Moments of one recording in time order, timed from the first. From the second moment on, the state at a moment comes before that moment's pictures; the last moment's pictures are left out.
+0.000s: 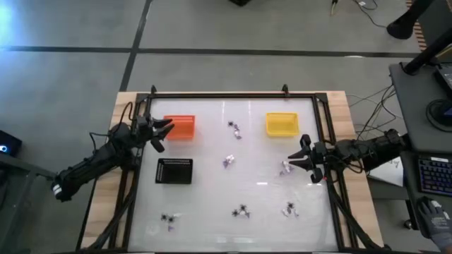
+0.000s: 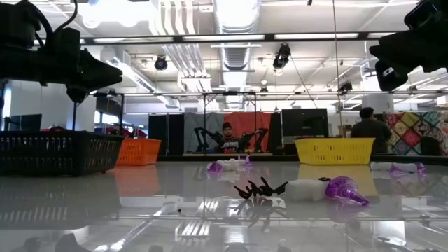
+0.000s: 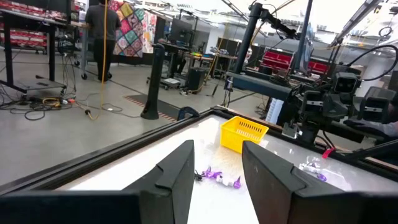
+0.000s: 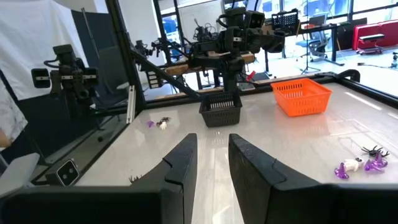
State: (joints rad) left arm 0.59 0.02 0.04 0.04 0.11 -0.22; right arm 0.28 0.02 0.03 -0.02 0.15 0.18
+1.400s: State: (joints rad) left arm 0.59 0.02 0.04 0.04 0.11 -0.22; right arm 0.28 0.02 0.03 -0.02 0.15 0.18
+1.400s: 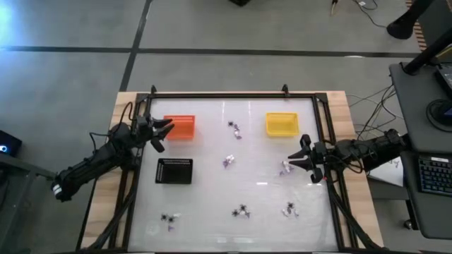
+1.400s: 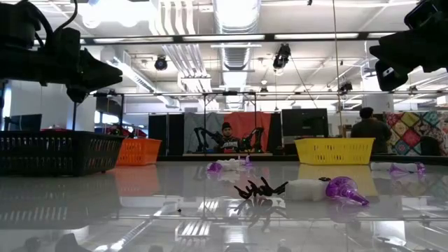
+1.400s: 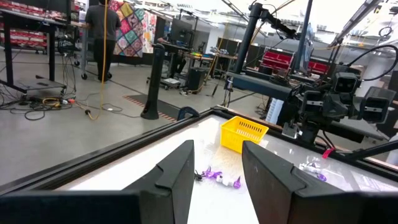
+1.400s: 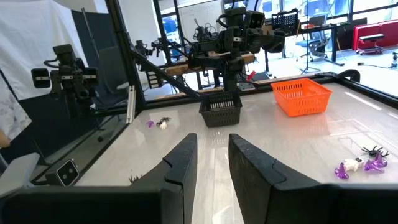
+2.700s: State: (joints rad) left arm 0.59 0.02 0.04 0.04 0.11 -0.22; right arm 0.28 0.02 0.03 0.04 0.16 0.10
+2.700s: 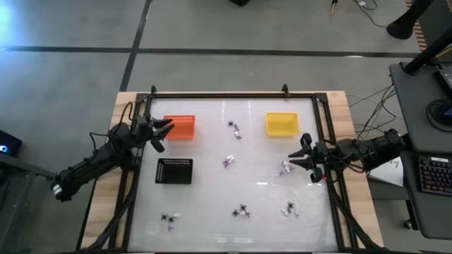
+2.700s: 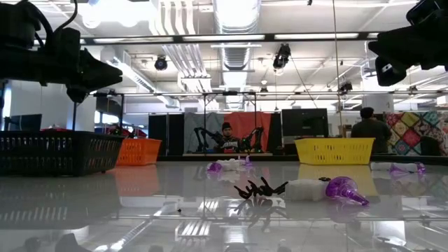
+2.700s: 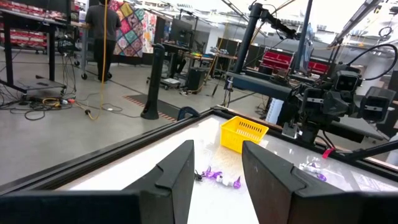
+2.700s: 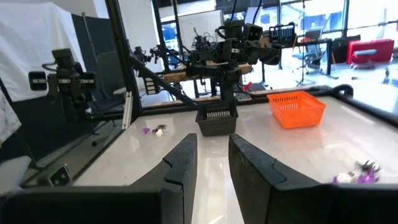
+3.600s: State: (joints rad) left arm 0.59 0.02 0.04 0.04 0.11 -0.22; right arm 0.28 0.02 0.03 0.14 0.67 0.27
